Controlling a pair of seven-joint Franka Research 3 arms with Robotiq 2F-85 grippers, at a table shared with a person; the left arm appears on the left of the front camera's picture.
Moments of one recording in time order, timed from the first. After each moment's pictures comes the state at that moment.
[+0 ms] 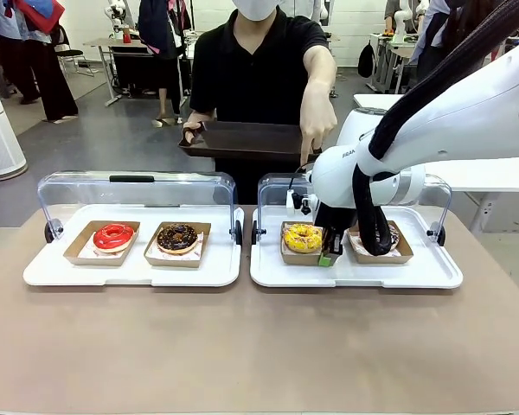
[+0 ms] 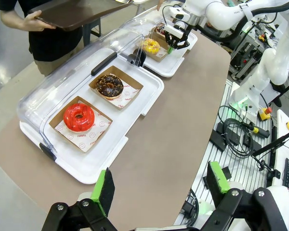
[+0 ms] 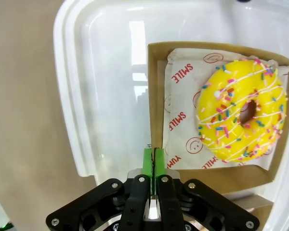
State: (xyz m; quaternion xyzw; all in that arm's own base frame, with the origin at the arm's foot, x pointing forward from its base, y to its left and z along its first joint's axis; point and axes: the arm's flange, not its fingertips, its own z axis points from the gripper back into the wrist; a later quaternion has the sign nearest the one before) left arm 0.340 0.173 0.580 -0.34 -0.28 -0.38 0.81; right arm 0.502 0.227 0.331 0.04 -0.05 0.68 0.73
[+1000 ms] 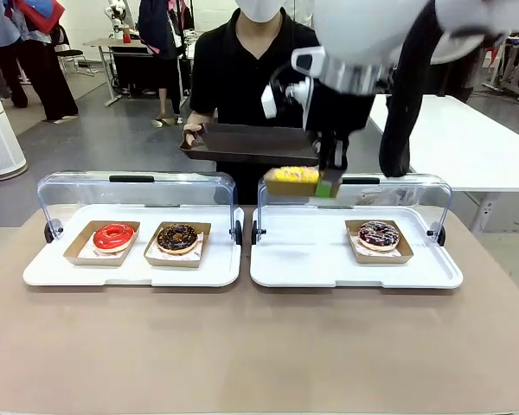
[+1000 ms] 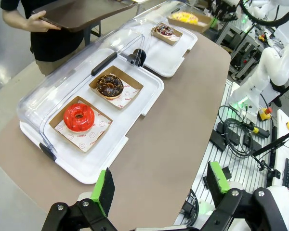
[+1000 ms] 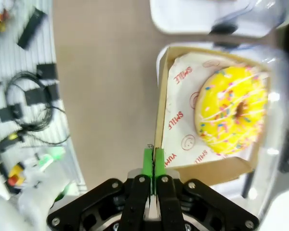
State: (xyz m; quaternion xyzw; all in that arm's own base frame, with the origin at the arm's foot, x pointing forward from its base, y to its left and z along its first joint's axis) left arm 0.340 0.173 0.580 -0.34 -0.28 -0.38 0.81; right arm 0.393 0.278 0.582 0.01 -0.06 0.67 0.74
